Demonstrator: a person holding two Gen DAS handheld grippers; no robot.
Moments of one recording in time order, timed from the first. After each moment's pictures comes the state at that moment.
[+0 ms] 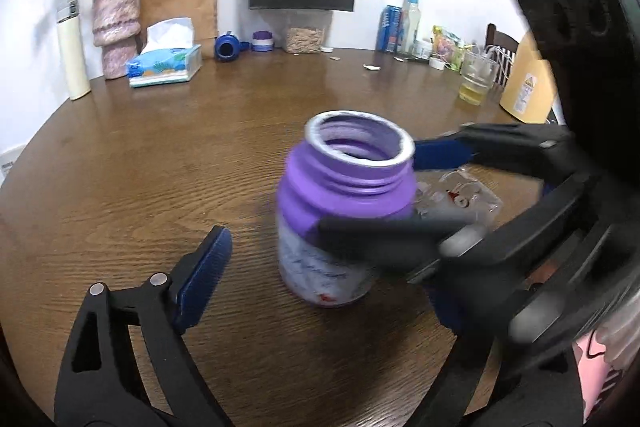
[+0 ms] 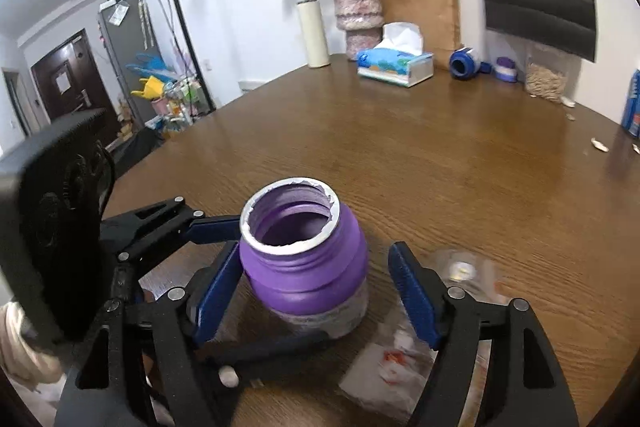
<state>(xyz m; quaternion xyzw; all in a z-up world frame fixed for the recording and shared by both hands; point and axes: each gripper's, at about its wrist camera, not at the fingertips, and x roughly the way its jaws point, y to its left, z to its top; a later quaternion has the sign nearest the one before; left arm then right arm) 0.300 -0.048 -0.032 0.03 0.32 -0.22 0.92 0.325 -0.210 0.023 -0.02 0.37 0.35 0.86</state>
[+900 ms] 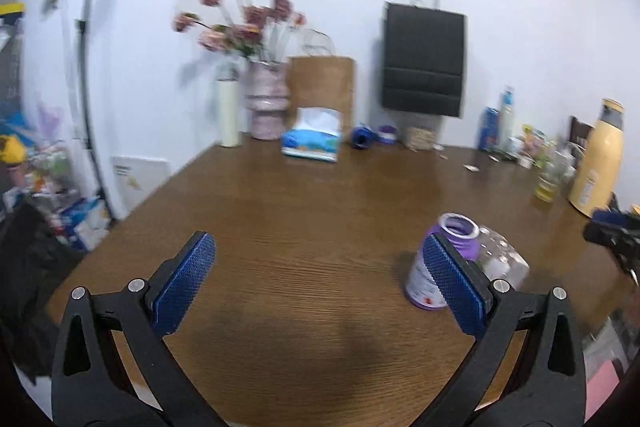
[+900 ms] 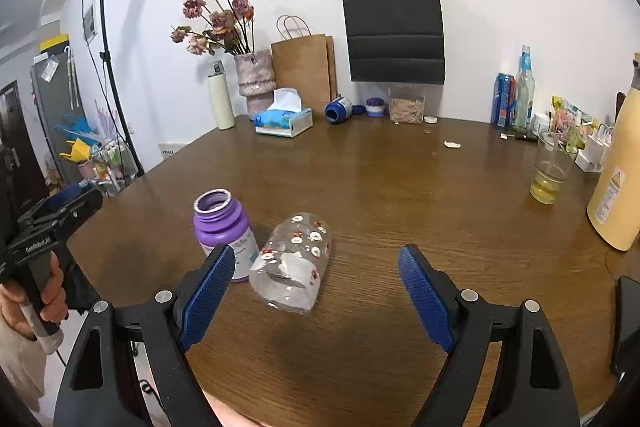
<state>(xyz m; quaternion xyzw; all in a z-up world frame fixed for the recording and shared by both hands) 0.197 0.043 0.043 -0.03 0.18 0.00 0.98 0.216 -0.318 0.084 0.02 0.30 0.18 0.94</state>
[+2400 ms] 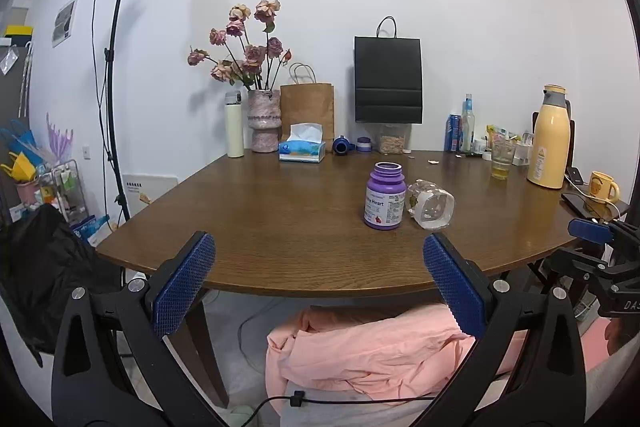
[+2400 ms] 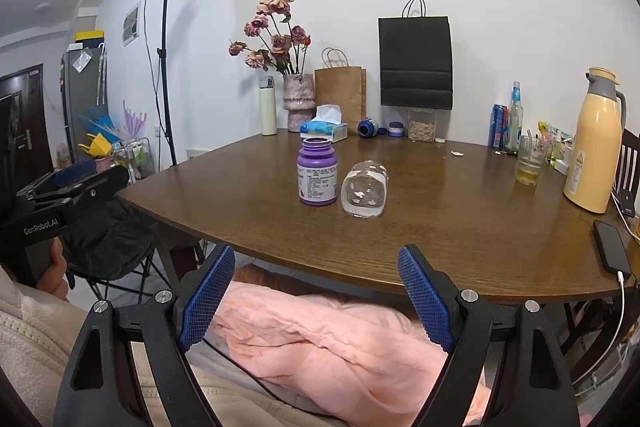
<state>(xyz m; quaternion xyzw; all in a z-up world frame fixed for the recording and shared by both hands) 0.014 0.030 0.013 0.00 0.12 -0.04 0.99 0.008 -0.282 0.047 -0.01 0.21 0.20 0.96</state>
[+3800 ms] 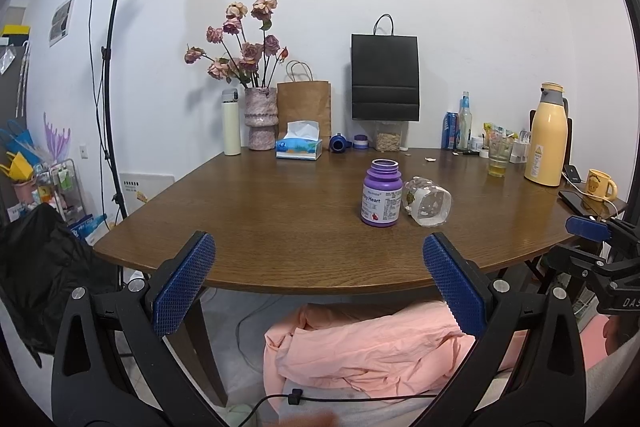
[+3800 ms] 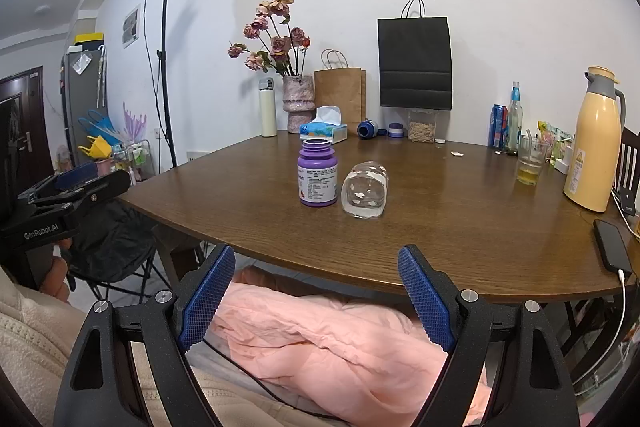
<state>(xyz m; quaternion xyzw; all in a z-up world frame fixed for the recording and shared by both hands) 0.016 0.030 0.012 0.00 0.13 -0.04 0.99 0.008 -0.281 0.047 -0.01 0.21 0.20 0.96</state>
